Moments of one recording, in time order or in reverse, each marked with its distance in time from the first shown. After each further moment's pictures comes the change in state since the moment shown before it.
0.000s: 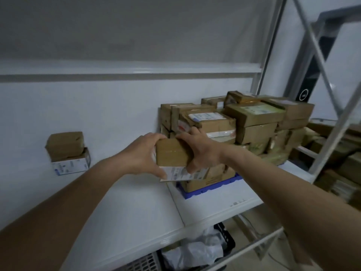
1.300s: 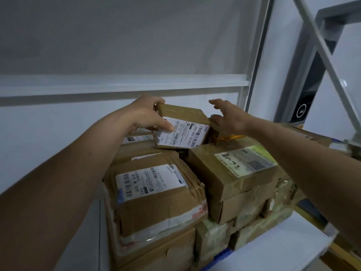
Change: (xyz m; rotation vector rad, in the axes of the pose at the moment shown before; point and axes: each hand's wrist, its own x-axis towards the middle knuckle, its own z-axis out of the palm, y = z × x) left_hand 0.369 0.083 -0.012 -0.434 0.084 -0.115; right_hand 0.153 0.325 -0.137 0.095 0.370 0.292
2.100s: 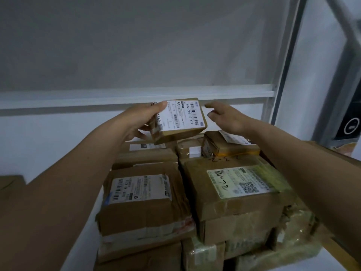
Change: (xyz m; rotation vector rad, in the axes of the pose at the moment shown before) left_hand -0.004 0.016 0.002 -0.188 0.256 -0.180; right_hand 0.036 0.009 -0.017 0.315 -0.105 -0.216
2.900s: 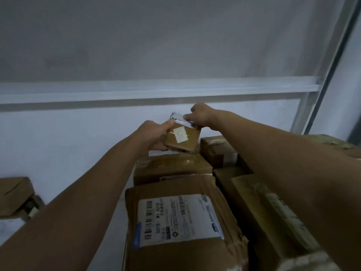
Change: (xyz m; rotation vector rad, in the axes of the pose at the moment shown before) left_hand 0.070 -0.080 -0.023 -0.161 0.052 -0.151; right_hand 0.136 -0.056 0.107 0.096 -0.137 0.184
